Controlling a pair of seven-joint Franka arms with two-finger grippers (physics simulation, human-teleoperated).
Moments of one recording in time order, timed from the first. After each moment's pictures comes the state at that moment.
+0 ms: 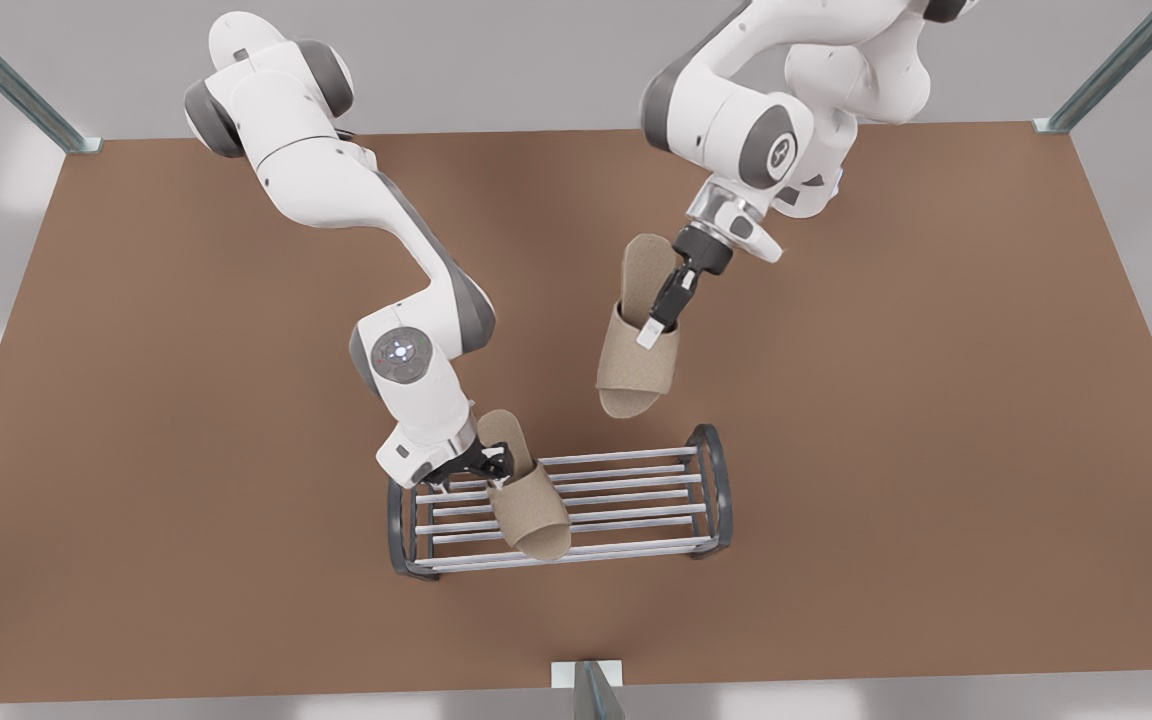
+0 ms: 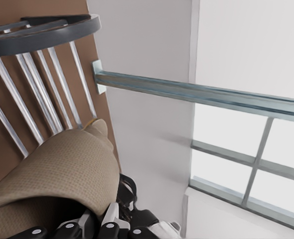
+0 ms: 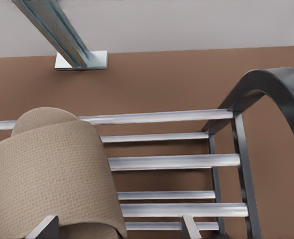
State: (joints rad) left arm -0.50 0.14 -0.22 -1.65 -2.90 3.44 1.07; right arm 0.47 0.64 0.02 -1.32 -0.04 2.25 0.50
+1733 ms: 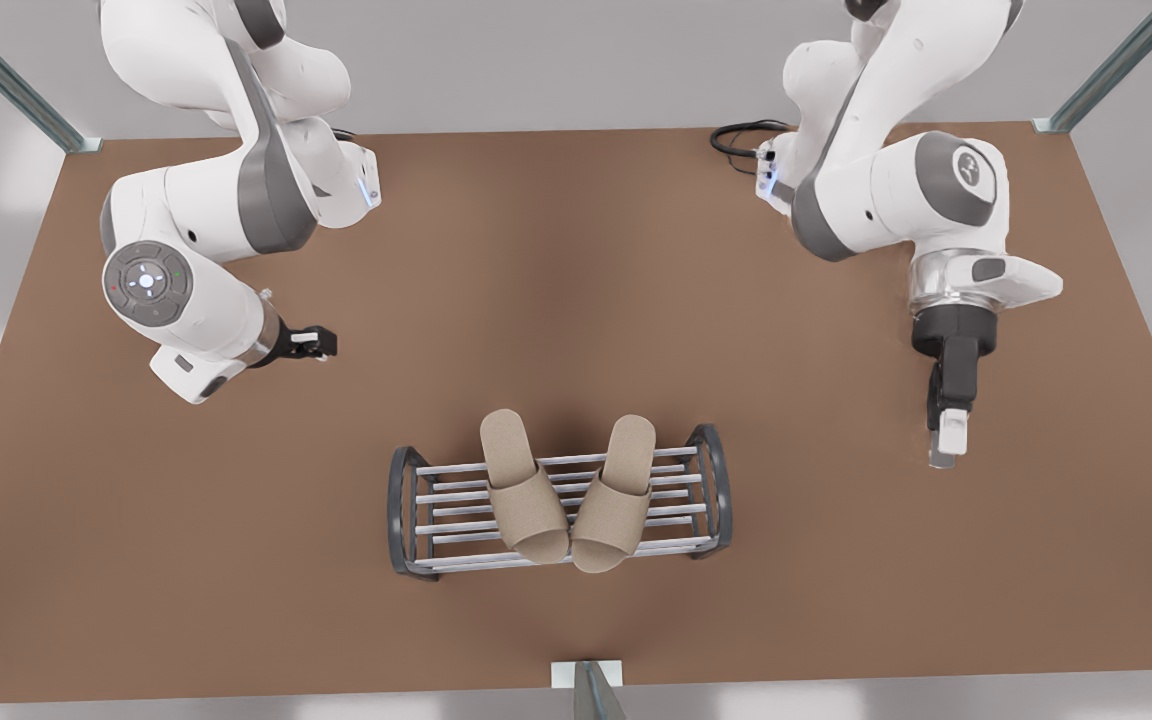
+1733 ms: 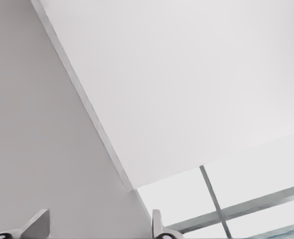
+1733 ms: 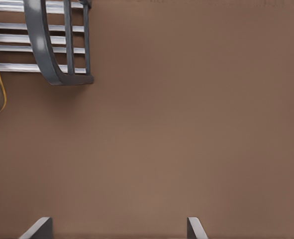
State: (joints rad) left arm -0.06 0.26 -0.18 -1.39 -1.88 3.19 0.99; right arm 0.24 0.28 0.03 -1.30 -0.03 1.35 0.19
